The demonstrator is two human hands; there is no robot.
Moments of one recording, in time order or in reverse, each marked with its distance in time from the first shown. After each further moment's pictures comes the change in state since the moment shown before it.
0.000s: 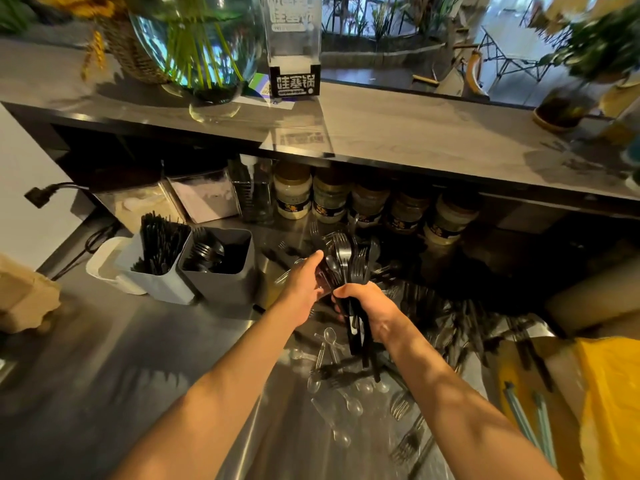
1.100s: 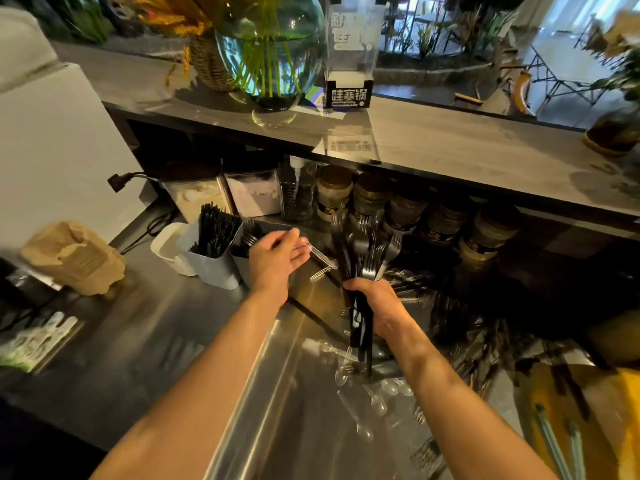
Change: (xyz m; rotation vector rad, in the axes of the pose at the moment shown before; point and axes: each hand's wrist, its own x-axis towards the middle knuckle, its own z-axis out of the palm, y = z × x) left_hand -0.050 0.048 -0.083 -0.191 0.213 0.477; right_hand -0.015 -0.002 0.055 -0.039 0.035 -0.035
